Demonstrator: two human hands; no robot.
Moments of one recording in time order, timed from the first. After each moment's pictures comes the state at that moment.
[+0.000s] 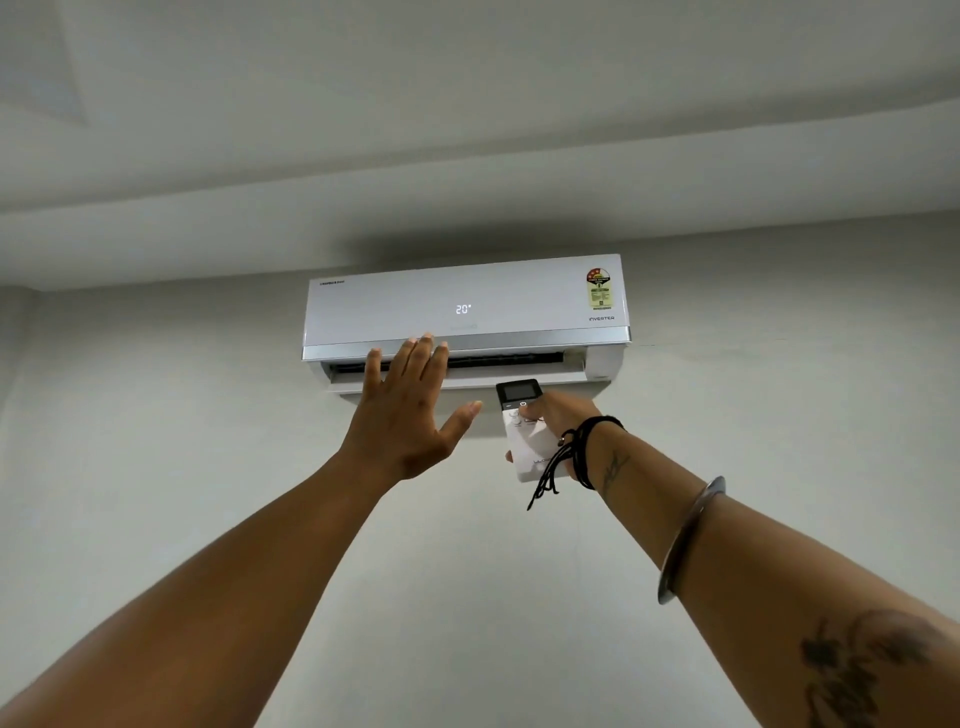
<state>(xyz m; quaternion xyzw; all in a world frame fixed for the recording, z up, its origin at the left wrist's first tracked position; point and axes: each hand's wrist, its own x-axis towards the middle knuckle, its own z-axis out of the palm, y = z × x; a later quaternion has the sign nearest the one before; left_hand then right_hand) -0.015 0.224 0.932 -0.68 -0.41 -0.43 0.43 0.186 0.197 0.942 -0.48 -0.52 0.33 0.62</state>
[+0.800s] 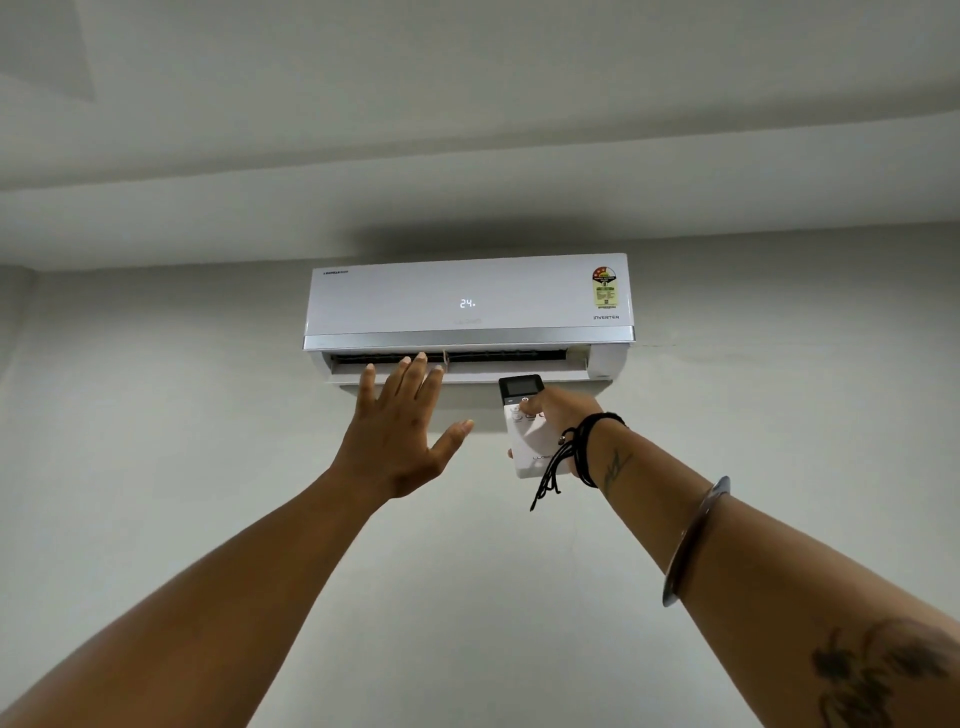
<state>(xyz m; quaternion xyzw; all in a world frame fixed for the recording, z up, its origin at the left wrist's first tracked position) -0.031 0.237 0.907 -0.69 -0.43 -0.40 0.42 0.177 0.198 0.942 -0.49 -0.52 0.32 0.62</state>
